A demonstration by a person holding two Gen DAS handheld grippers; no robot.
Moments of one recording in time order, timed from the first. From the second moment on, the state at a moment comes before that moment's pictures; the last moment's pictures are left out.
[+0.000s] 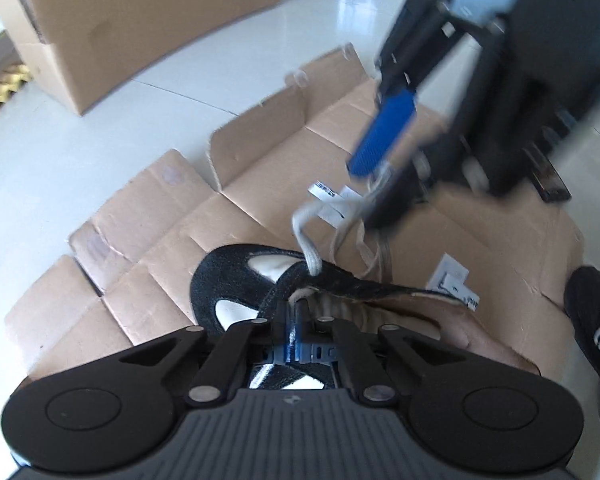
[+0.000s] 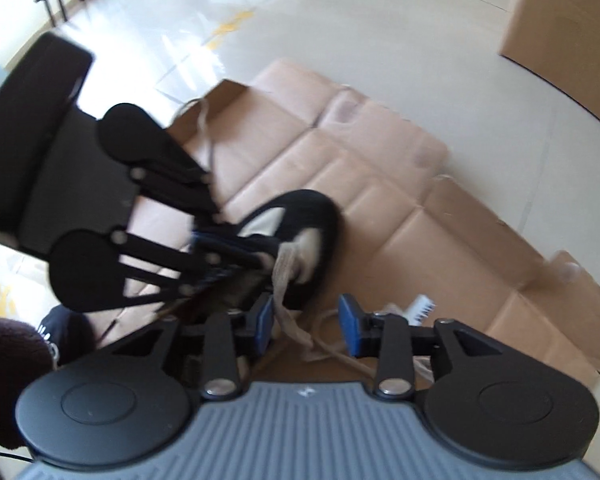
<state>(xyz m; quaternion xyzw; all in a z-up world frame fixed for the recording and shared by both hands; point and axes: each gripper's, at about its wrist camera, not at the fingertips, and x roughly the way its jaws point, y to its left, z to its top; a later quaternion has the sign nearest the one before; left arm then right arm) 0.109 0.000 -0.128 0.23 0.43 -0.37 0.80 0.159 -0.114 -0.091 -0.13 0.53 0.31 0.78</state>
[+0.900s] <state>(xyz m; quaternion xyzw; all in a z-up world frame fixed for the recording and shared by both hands) 0.091 0.023 -0.129 0.17 0.41 -0.32 0.84 0.147 -0.070 -0.120 -0.15 0.50 0.32 0.79</state>
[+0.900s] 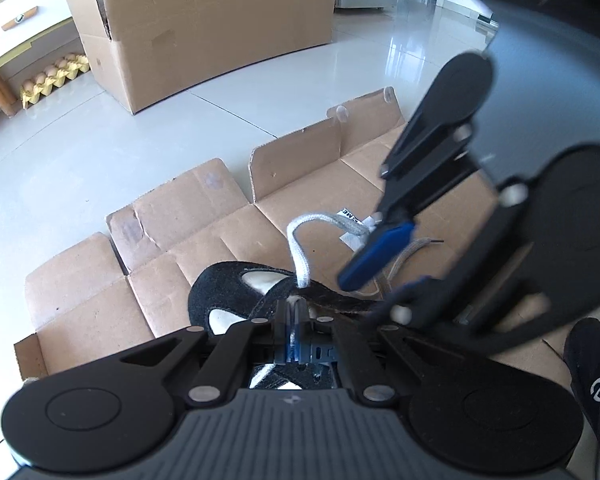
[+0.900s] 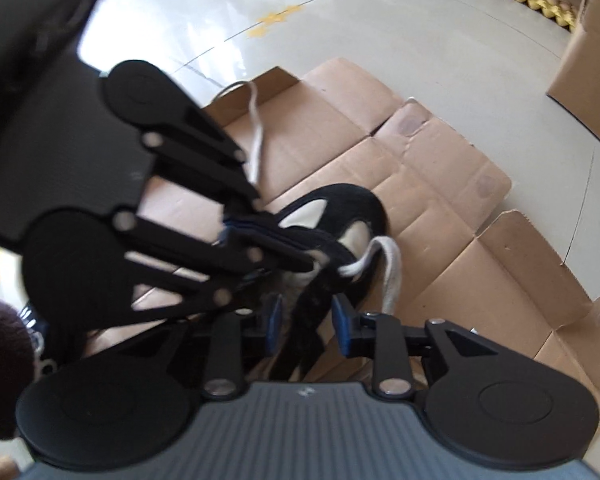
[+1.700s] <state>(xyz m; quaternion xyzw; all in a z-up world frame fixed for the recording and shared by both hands) 0.083 0.090 -0.131 0.19 0.43 -0.16 0.87 0.151 -0.078 -0.137 -0.13 0.53 0.26 0.80</state>
